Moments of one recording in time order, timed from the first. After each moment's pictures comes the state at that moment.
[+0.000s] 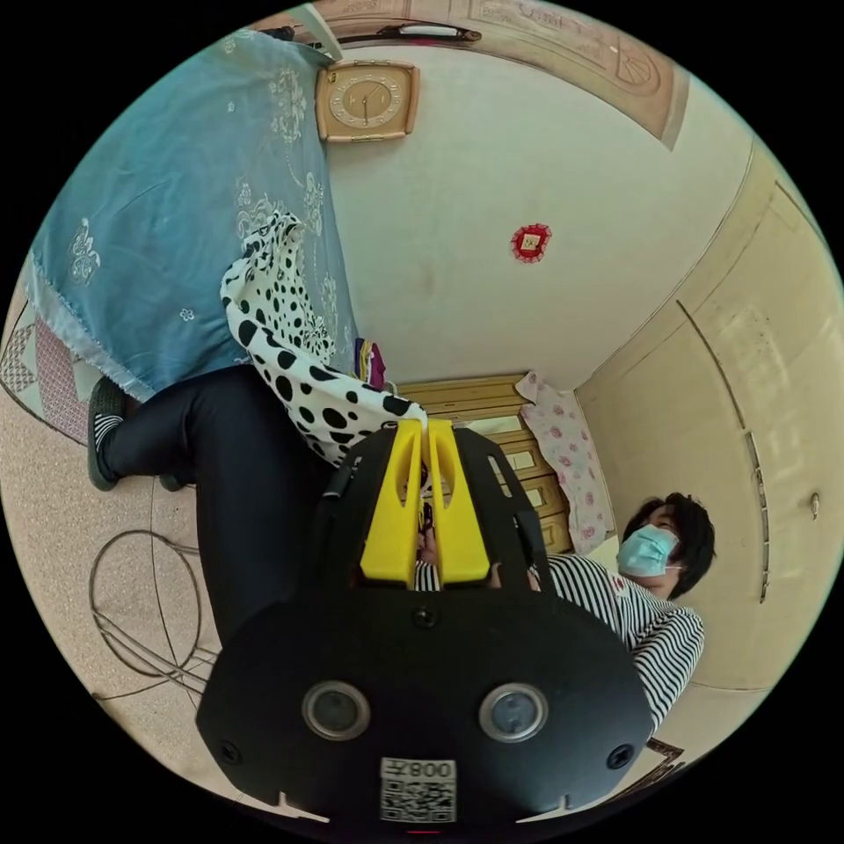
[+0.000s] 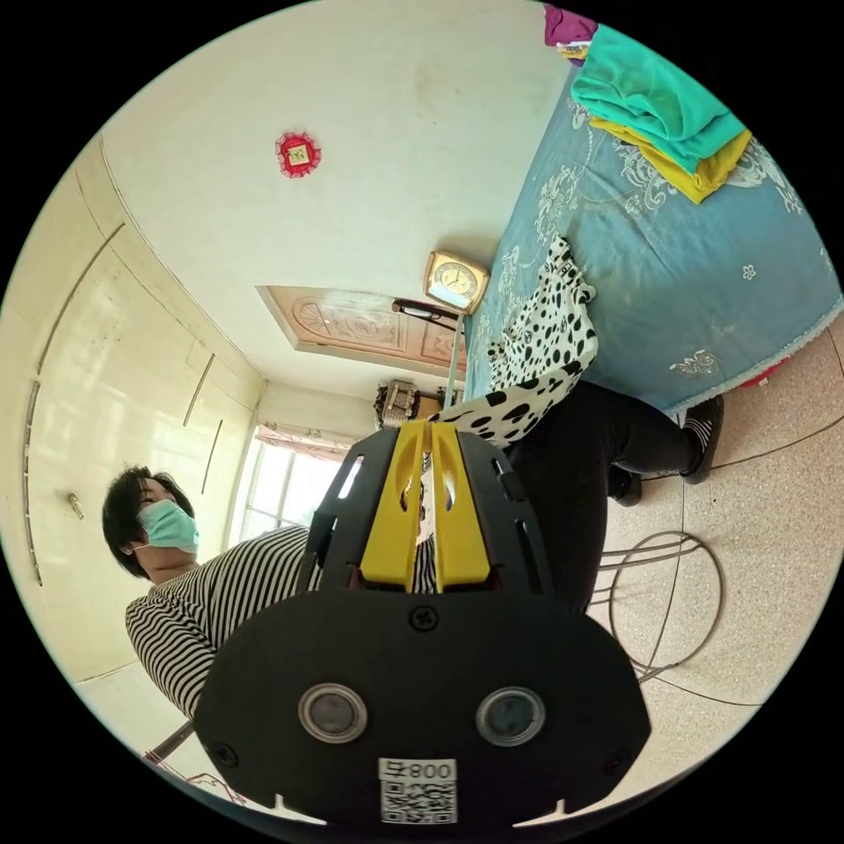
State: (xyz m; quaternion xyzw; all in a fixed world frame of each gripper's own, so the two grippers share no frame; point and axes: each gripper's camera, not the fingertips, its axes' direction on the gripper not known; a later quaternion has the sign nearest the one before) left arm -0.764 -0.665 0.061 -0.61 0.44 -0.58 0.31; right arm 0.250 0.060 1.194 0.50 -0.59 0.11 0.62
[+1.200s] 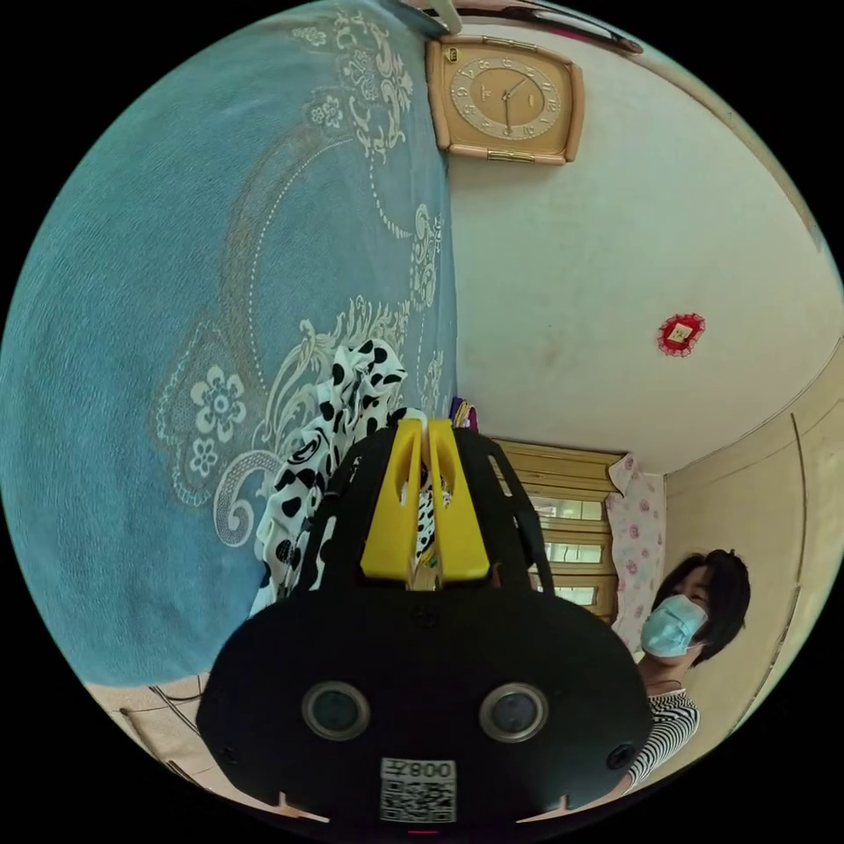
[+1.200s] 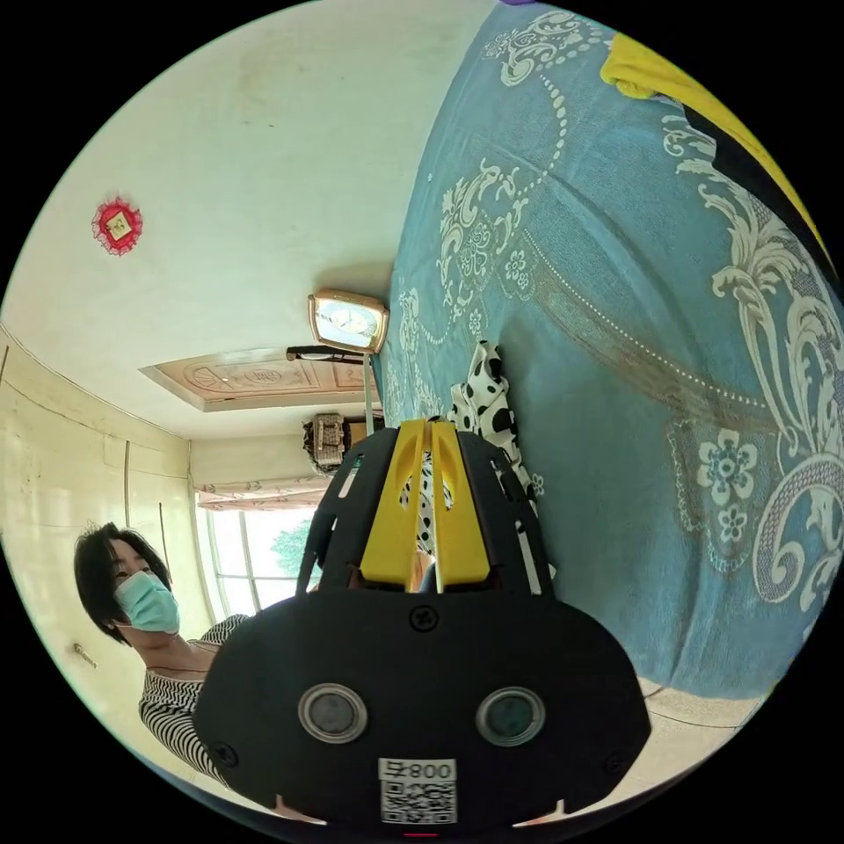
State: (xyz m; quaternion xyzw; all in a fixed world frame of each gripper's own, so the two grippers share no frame) left arm -0.470 -0.500 0.398 -0.73 0.31 -0.52 0.31; right arm 0.464 -0.329 0.960 0.40 -0.58 0.22 0.68
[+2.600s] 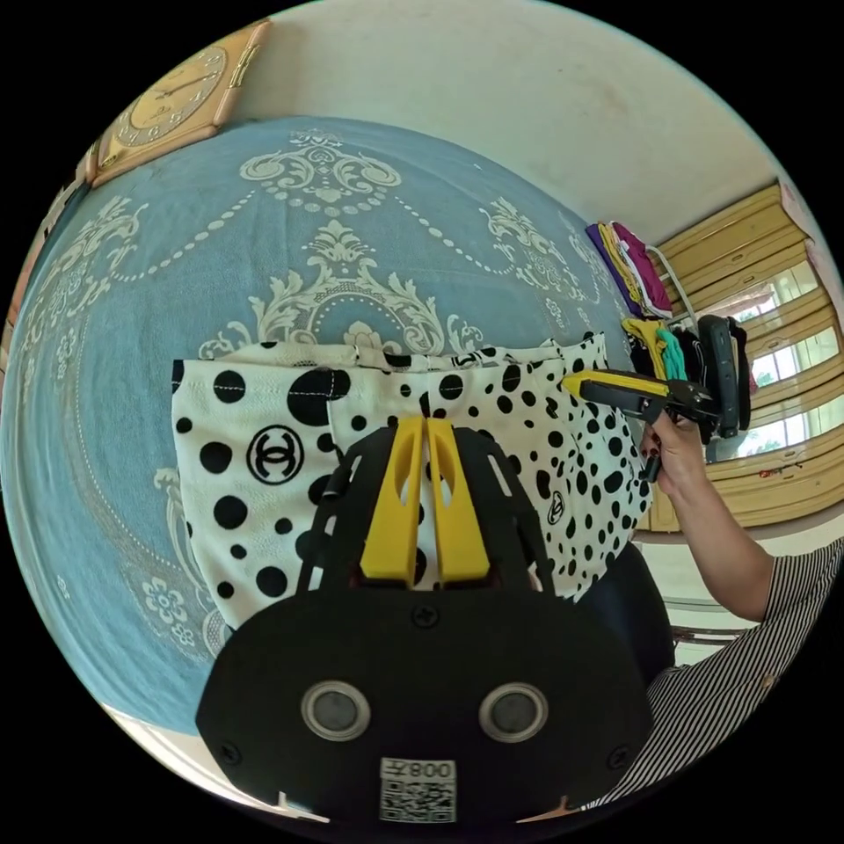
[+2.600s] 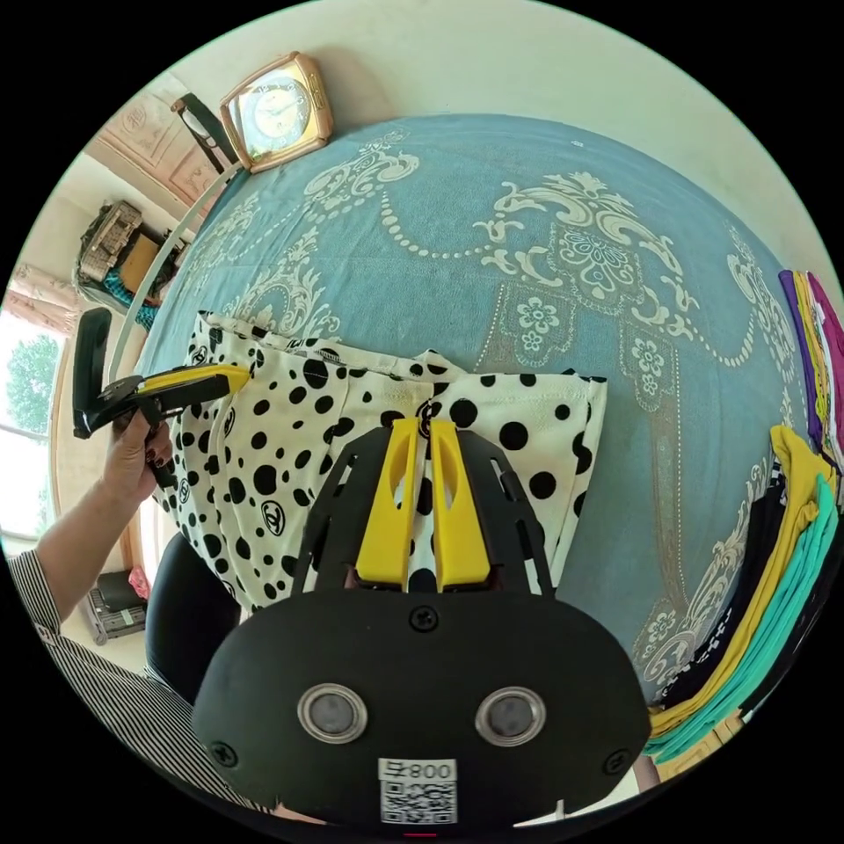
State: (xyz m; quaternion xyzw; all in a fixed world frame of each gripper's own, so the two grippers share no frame) left arm -0.145 -0.570 0.425 -0.78 0.44 -0.01 0.44; right arm 0.208 -0.562 0.759 0.31 -0.09 0.13 0.94
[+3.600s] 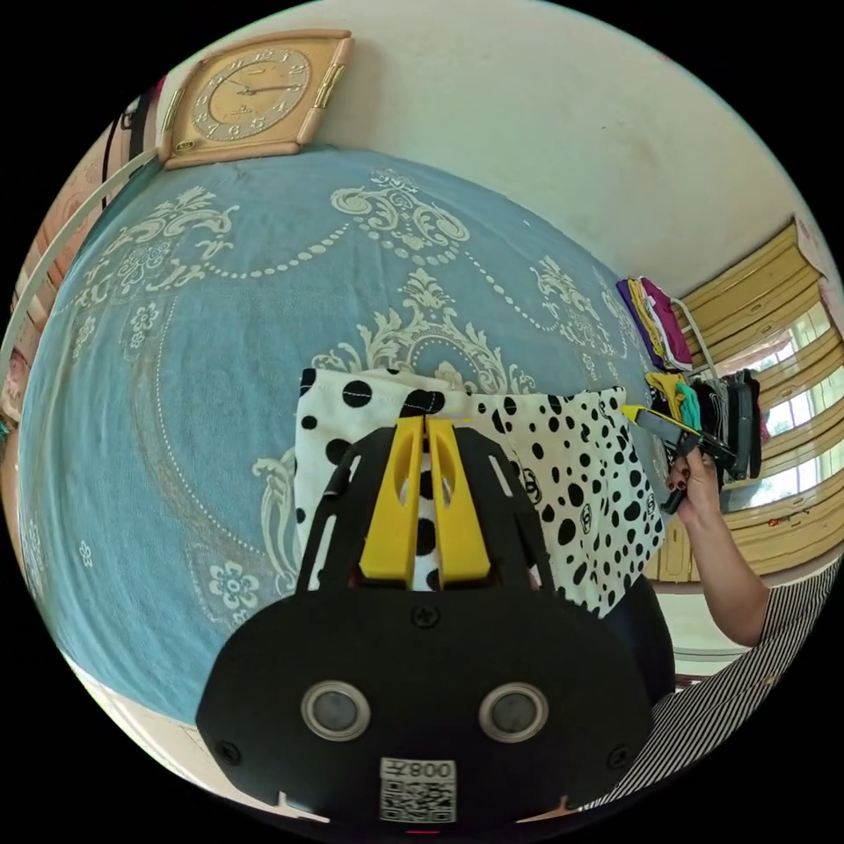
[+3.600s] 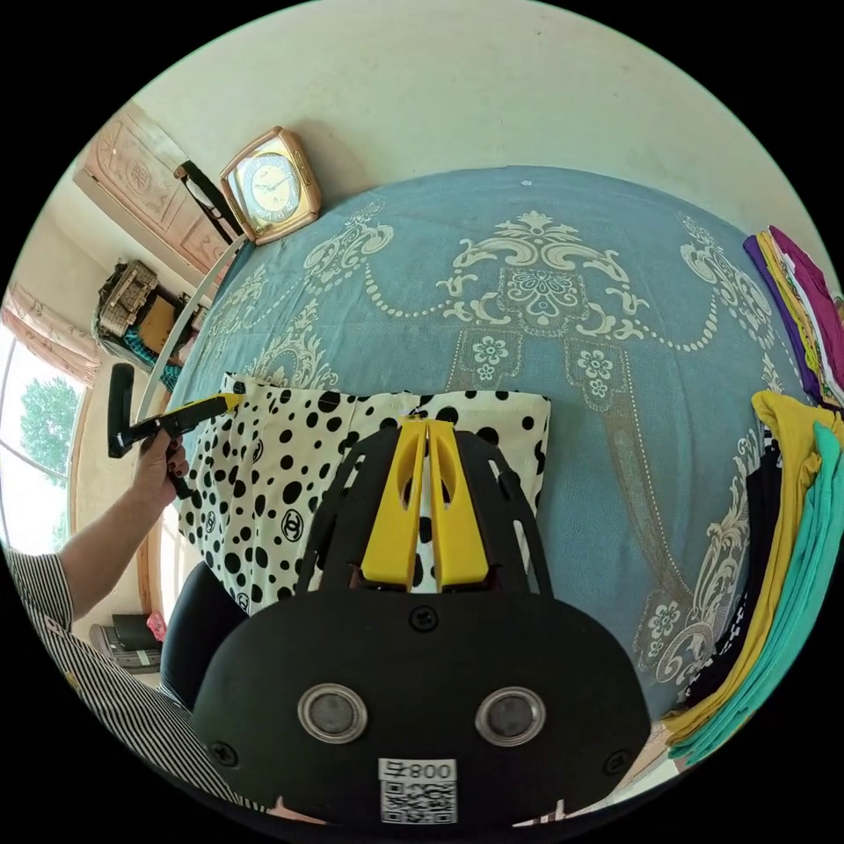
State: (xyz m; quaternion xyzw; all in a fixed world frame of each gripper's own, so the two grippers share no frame) left arm -0.194 -0.585 0.393 -0.77 0.38 -0.04 0.51; right arm 0.187 -0.483 0.762 0.39 -0.13 0.17 0.90
